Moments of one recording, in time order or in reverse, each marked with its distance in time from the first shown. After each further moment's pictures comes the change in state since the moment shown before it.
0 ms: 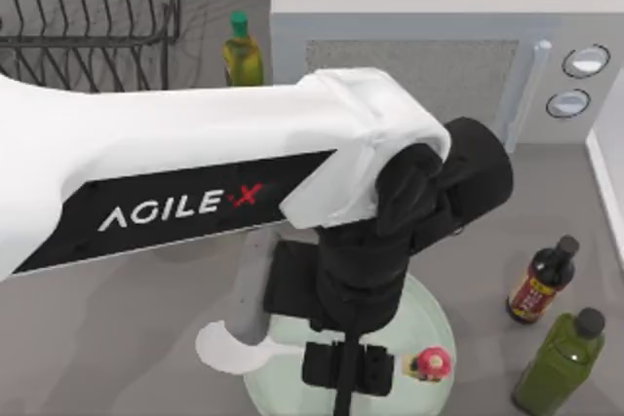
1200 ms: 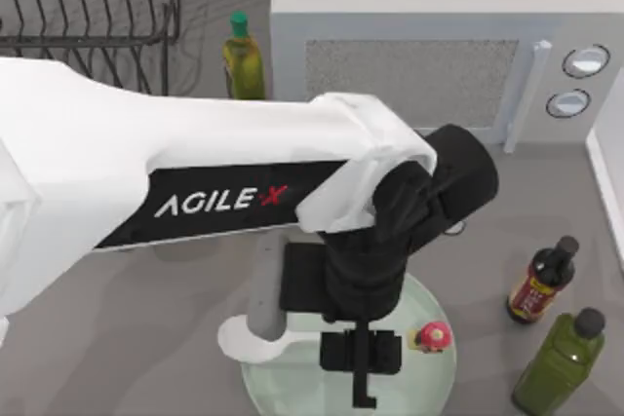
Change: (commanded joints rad) left arm 0.057 0.100 -0.041 0.201 -0.038 -0.045; right arm 0.000 0.000 0.000 0.000 0.000 0.000
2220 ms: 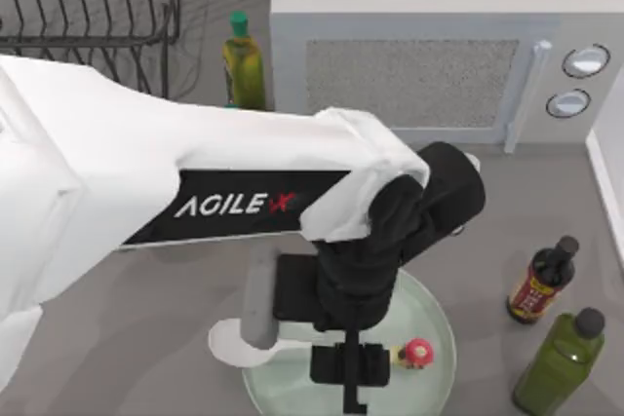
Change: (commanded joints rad) left arm 0.011 0.035 -0.027 0.022 -0.003 -0.002; right arm 0.000 0.000 0.000 0.000 0.000 0.000
